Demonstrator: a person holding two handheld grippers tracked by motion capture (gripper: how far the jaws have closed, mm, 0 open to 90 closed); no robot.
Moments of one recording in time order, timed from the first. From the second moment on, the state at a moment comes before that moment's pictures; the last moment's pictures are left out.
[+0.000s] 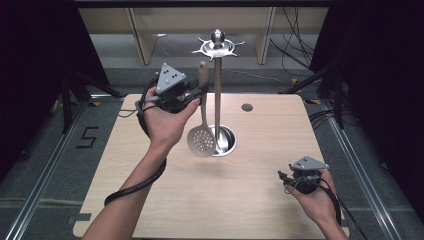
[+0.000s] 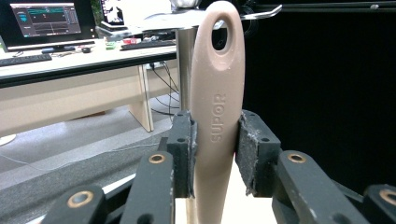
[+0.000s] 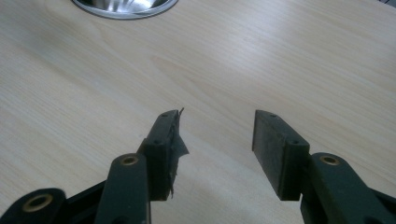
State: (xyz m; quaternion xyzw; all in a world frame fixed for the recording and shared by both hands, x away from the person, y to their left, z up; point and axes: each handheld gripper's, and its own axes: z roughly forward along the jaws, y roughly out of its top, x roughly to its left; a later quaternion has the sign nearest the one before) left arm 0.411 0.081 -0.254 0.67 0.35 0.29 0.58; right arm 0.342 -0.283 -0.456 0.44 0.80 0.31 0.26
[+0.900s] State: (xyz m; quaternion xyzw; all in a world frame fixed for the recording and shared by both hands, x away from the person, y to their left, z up) left arm 0.414 0.071 -0.250 0.67 0.36 0.30 0.58; right arm 0.341 -0.282 -0.457 0.44 0.80 0.32 0.25
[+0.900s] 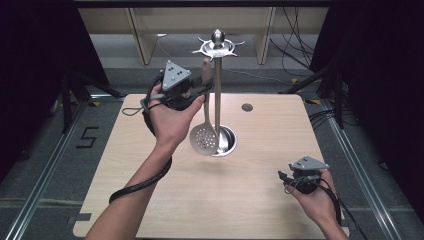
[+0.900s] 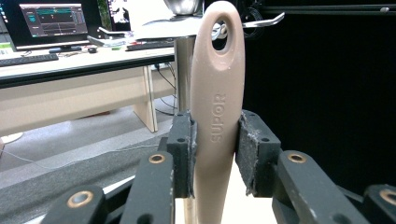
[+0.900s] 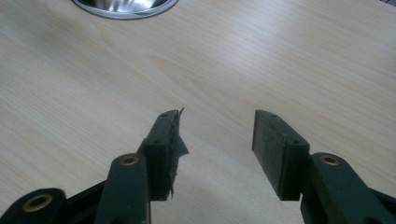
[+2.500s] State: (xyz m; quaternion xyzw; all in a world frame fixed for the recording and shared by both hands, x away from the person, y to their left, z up) left arm 0.429 0.062 -0.246 0.68 0.37 0.29 0.57; right arm 0.342 -0.282 -0.456 0.44 0.80 0.32 0.25
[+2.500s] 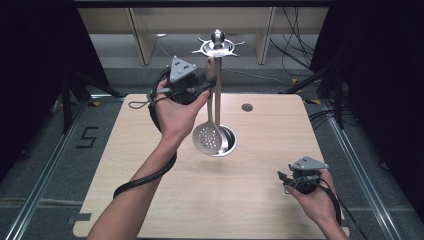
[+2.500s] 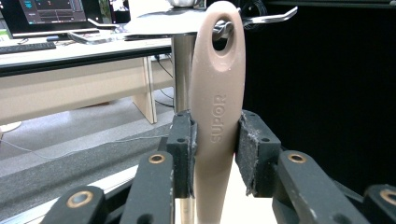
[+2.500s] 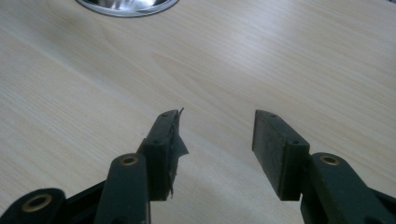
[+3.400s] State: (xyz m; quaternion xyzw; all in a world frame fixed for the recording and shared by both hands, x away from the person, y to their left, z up) left arm 0.423 0.070 -0.260 0.69 0.32 0.30 0.57; right arm 0.341 -0.282 -0.458 0.44 0.80 0.31 0.25
